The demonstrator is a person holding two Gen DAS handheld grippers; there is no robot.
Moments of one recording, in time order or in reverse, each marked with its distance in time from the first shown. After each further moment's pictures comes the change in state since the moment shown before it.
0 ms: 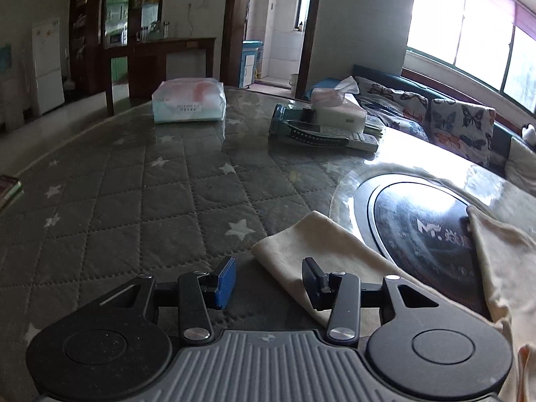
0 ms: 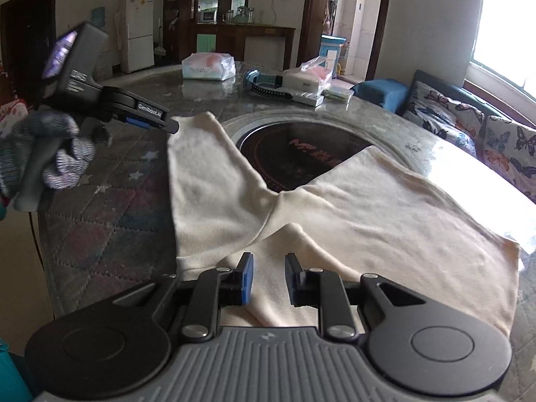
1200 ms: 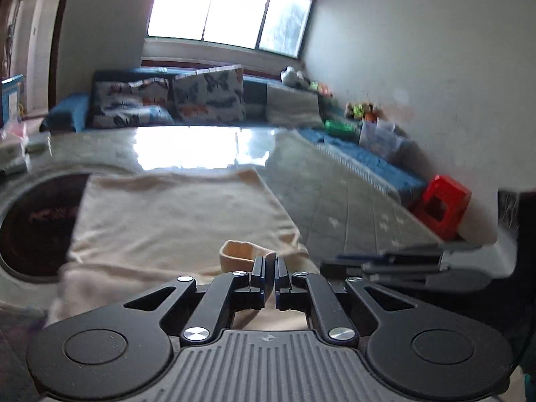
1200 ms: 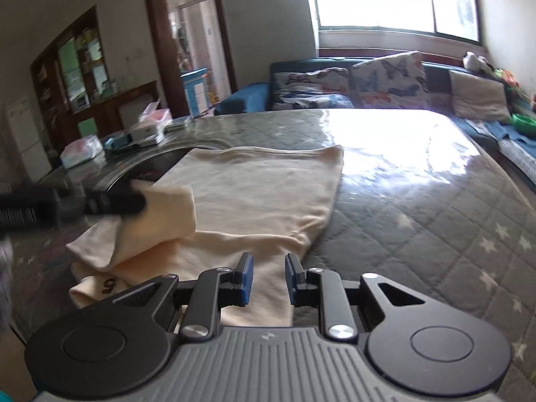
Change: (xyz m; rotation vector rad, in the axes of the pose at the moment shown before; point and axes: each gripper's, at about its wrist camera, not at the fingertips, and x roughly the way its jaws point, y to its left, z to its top) left arm -0.131 -0.232 -0.104 0.465 0.041 -0.760; right arm -0.097 -0.116 -0.102 0.517 -0.134 -0.251
